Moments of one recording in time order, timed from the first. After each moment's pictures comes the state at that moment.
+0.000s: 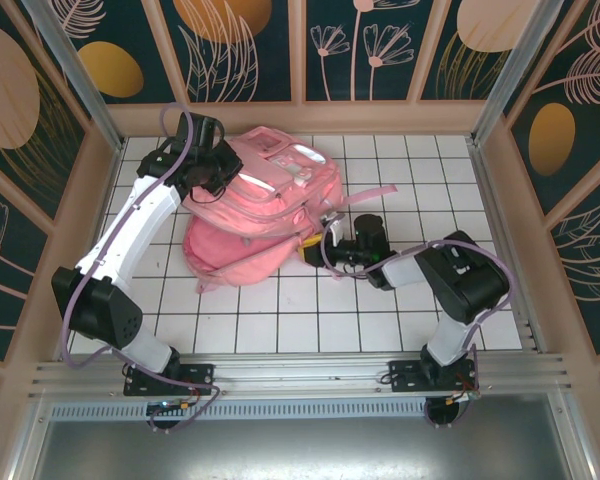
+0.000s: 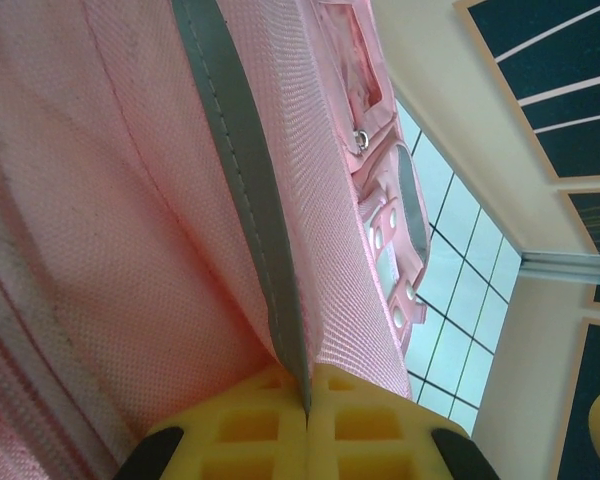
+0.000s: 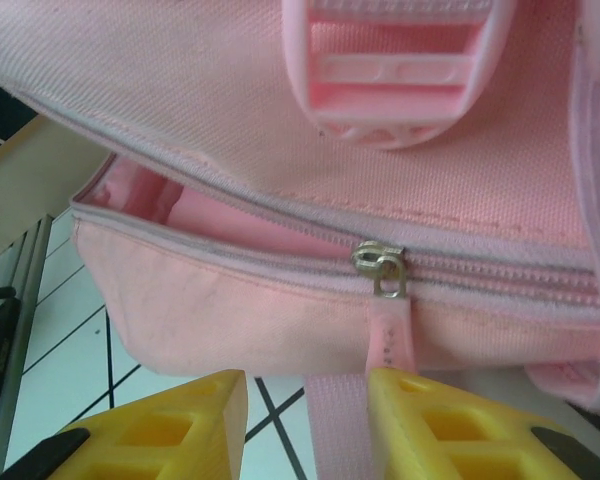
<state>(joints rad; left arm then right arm) -0.35 1.59 1.60 -0.78 0.11 -1.08 0.56 1.75 0.59 0.80 -0.69 0.28</state>
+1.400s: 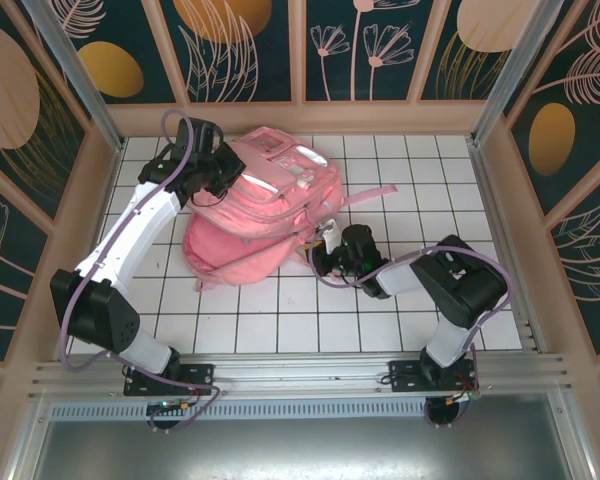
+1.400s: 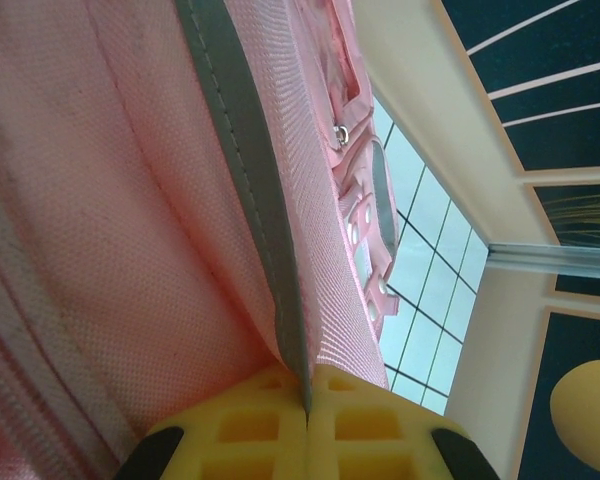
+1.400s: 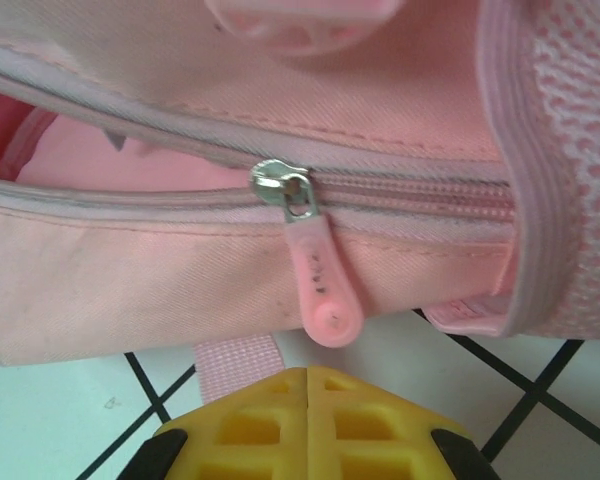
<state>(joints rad) -0.34 1.56 1.51 -0.67 0.16 -1.11 0.66 1.72 0.55 0.73 -0.33 0.18</state>
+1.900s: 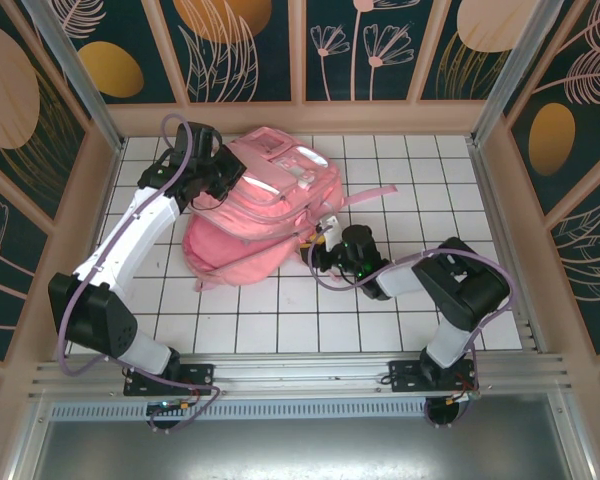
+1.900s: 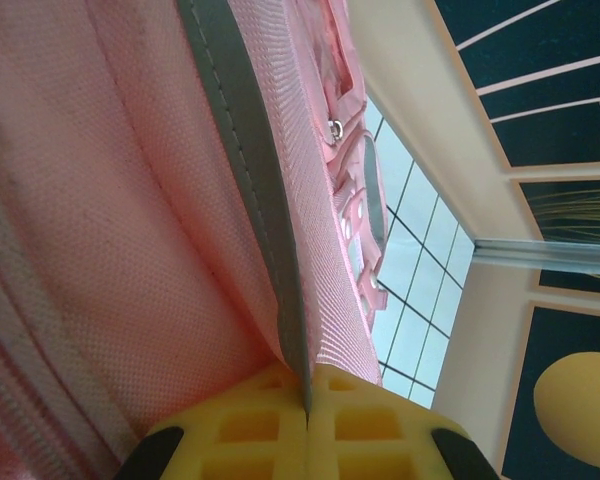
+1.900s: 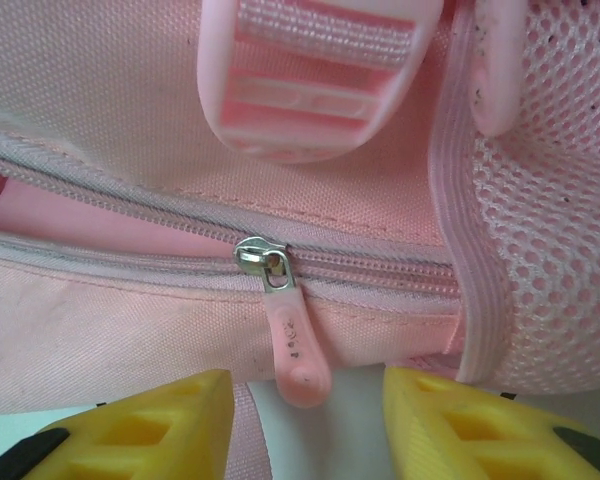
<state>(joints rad) -0.34 1.53 1.45 -0.61 0.18 -1.13 0.68 1.71 0.55 0.78 -0.24 0.15</state>
